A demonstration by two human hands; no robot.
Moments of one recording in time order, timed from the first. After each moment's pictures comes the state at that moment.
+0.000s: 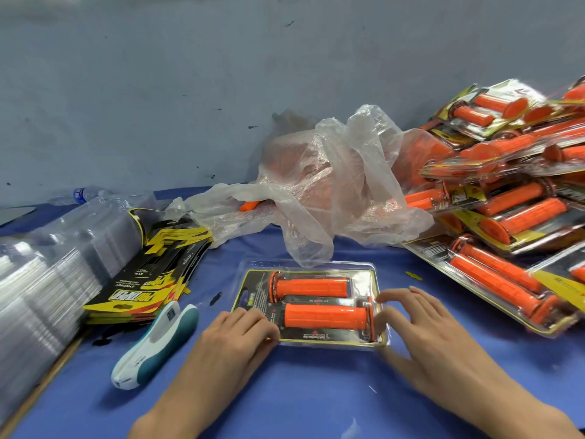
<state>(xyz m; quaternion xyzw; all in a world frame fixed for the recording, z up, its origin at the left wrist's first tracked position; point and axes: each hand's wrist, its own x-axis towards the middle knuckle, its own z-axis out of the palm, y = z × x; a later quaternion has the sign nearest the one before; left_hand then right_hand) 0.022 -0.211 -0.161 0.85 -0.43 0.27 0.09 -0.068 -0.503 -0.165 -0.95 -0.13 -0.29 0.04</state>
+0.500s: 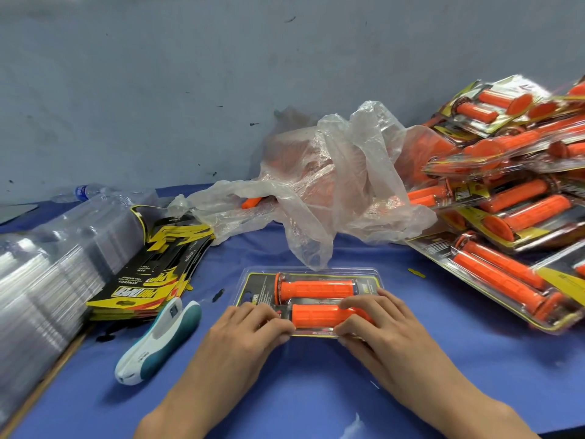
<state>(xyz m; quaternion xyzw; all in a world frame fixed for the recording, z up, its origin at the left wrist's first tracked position) 0.014 -0.217 -0.155 0.85 -0.44 0.27 0.09 -0.054 -0.464 -0.172 -0.93 -0.17 -0.31 0.10</state>
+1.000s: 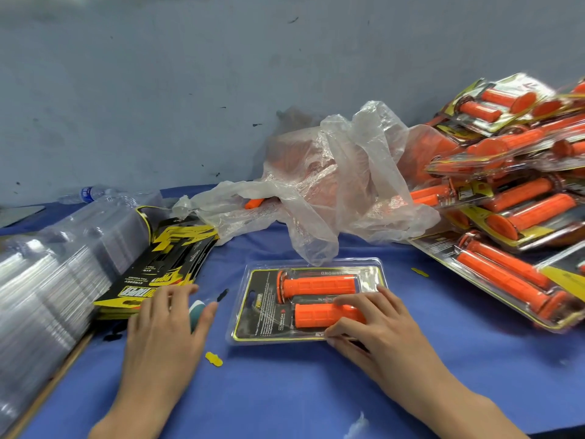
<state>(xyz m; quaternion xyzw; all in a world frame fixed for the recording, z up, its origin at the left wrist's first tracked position) 0.029 -0.159 -0.152 0.94 -0.10 0.31 0.11 -0.048 -0.451 -0.172 -0.95 -0.13 -0.27 0.11</state>
